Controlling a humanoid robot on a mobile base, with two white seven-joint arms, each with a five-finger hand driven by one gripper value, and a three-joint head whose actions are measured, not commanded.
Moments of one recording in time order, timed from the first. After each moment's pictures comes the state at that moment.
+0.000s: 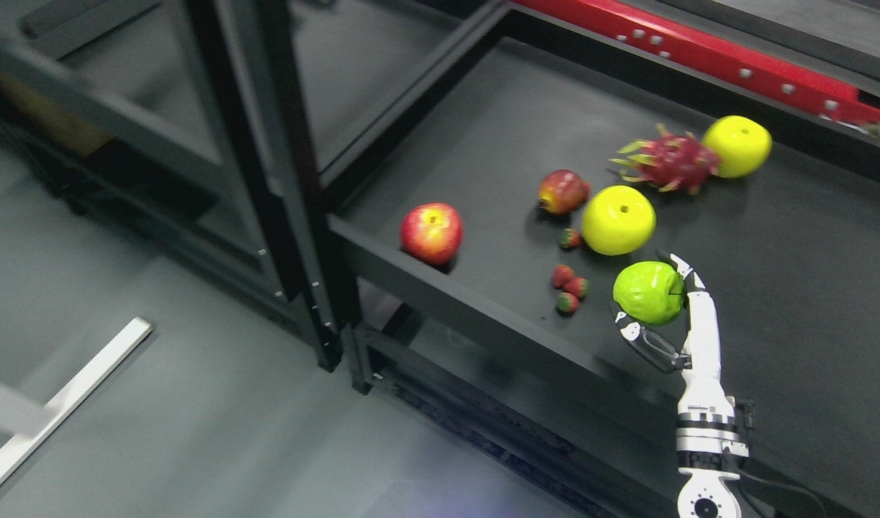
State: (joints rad) left arm 0.05 0.00 0.10 -0.05 -0.06 0.00 -0.21; right arm 0.18 0.00 -0.11 -1.69 0.48 -0.28 -0.09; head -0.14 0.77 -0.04
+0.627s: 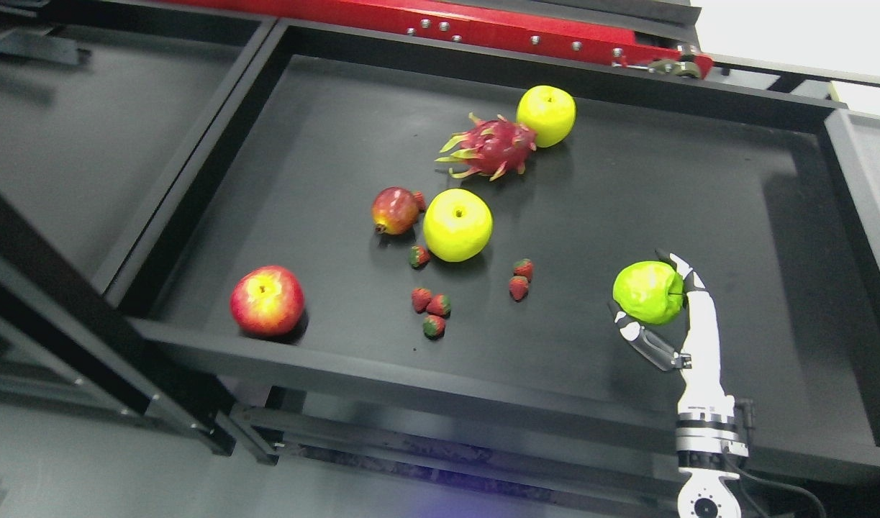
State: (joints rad) left arm 0.05 0.00 0.10 -0.05 -0.06 0.00 -0.21; right arm 0.18 0.00 -0.10 -1.69 0.48 -0.28 -0.09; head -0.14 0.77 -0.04
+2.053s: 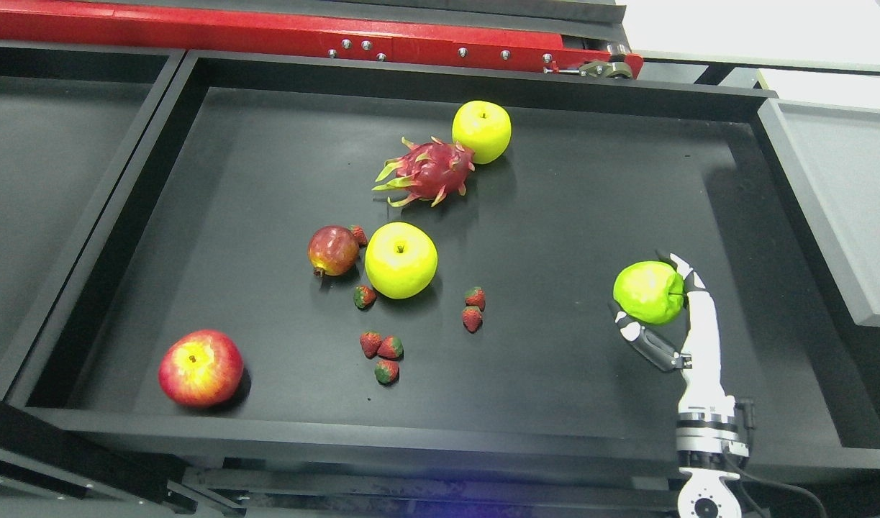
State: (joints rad) left arm 0.05 0.00 0.10 -0.05 -0.06 0.00 -0.21; right arm 0.18 0.00 -0.11 -1.69 0.48 -0.28 -0.09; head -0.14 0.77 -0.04
